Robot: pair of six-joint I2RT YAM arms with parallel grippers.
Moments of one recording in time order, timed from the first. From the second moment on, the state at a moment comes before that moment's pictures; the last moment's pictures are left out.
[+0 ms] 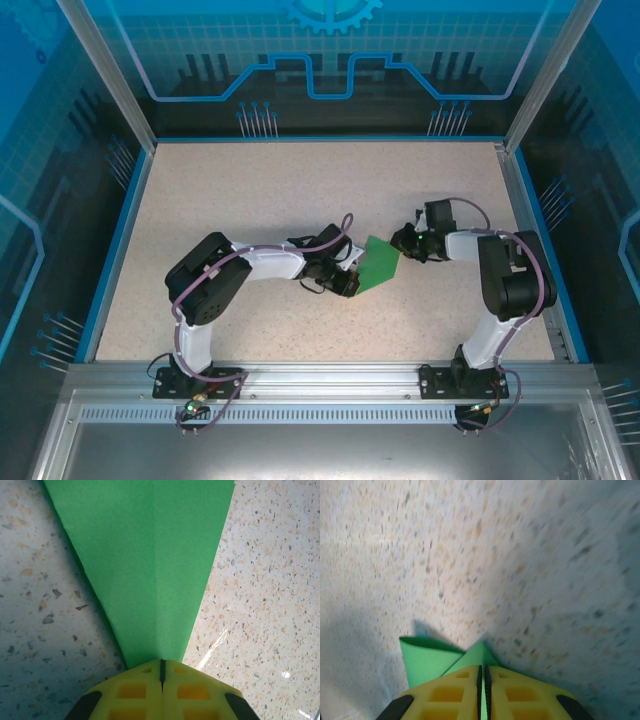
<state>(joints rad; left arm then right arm) -0.77 1.94 1.10 -0.24 0.43 -0.32 0.10 1.76 0.80 -0.03 -0.44 0.70</state>
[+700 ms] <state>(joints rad) -0.77 1.95 1.11 -0.25 0.44 -0.32 0.07 1.50 0.81 -0.15 -0.42 0.64</state>
